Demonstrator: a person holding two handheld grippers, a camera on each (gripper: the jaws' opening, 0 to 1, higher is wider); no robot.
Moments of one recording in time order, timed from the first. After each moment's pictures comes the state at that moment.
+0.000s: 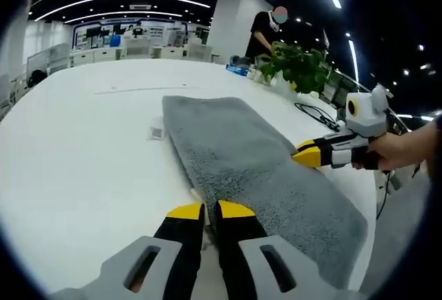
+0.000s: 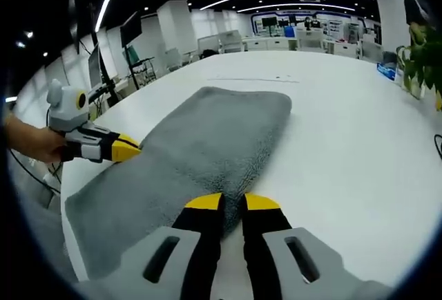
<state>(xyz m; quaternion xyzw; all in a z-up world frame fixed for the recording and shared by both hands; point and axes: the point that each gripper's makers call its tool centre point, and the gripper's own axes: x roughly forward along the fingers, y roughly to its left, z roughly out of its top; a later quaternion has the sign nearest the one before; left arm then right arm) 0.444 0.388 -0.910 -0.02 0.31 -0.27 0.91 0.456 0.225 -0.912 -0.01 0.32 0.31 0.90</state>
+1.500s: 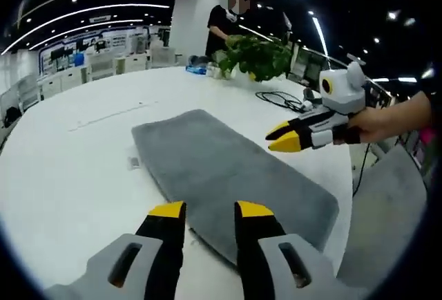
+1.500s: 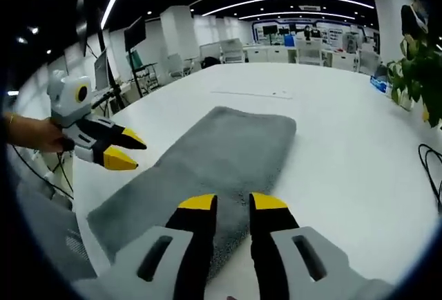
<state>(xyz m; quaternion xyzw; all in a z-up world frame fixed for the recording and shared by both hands) 0.396 0.354 -0.862 0.09 0.30 -0.38 0.87 0.424 0.214 -0.866 -0.02 0.29 0.32 0.90</state>
